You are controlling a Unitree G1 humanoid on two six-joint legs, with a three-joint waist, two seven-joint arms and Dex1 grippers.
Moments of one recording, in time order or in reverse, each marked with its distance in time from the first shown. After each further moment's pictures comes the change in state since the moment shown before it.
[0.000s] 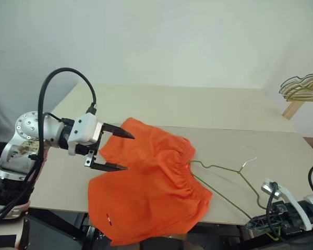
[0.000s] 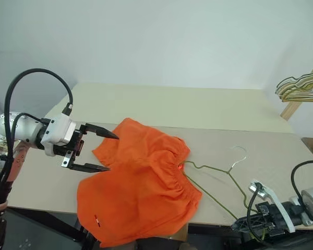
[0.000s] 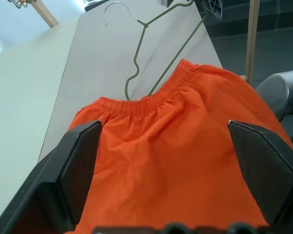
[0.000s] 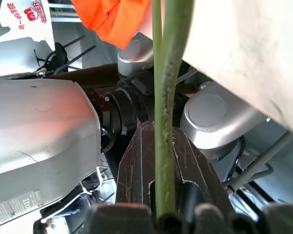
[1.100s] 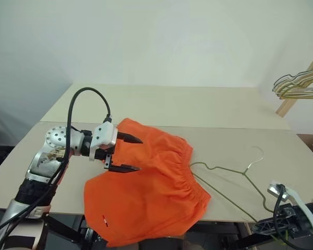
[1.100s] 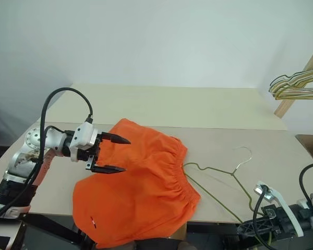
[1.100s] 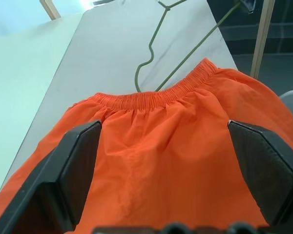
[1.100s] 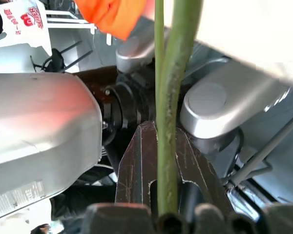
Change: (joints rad) left arm 0.015 -0.124 -0.080 0.081 0.069 -0.042 0.069; right arm 0.013 -0.019 -0.042 -0.058 -0.003 0.003 0.003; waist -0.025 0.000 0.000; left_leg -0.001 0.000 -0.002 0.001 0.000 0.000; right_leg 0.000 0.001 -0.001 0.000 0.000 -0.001
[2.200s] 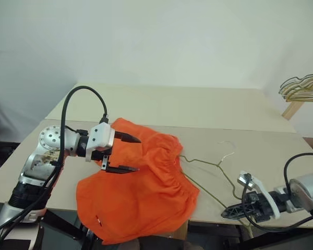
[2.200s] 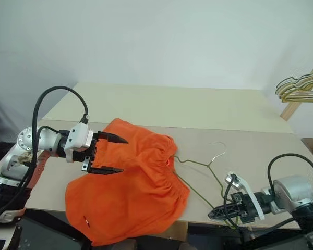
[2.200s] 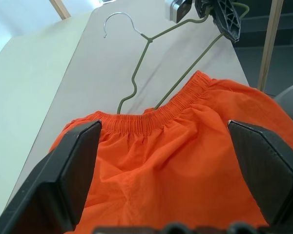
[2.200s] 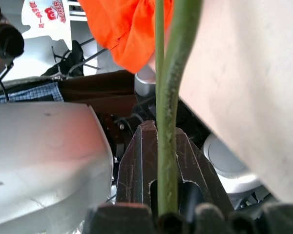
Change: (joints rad) left arm 0.026 0.024 0.032 -0.052 0.001 -0.003 0.012; right arm -0.247 0.267 0.111 0.106 -0.020 0.141 -0.127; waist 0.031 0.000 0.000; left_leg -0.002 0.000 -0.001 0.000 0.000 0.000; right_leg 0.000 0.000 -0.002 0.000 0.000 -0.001
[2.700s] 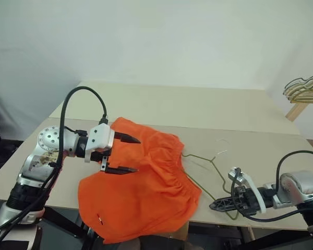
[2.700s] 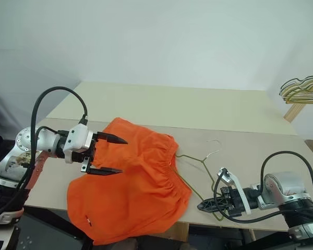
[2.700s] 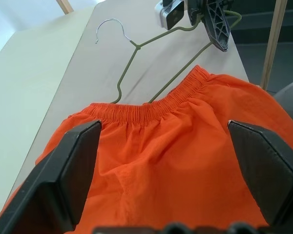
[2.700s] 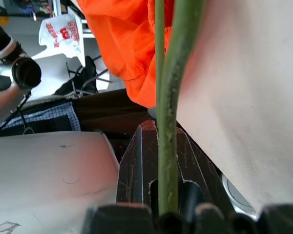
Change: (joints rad) left arm 0.004 0.012 0.002 -0.013 0.001 0.002 0.003; right arm -0.032 0.114 -0.087 -0.016 0.053 0.124 -0.128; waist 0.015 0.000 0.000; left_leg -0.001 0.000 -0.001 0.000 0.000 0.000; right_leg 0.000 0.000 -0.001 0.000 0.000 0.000
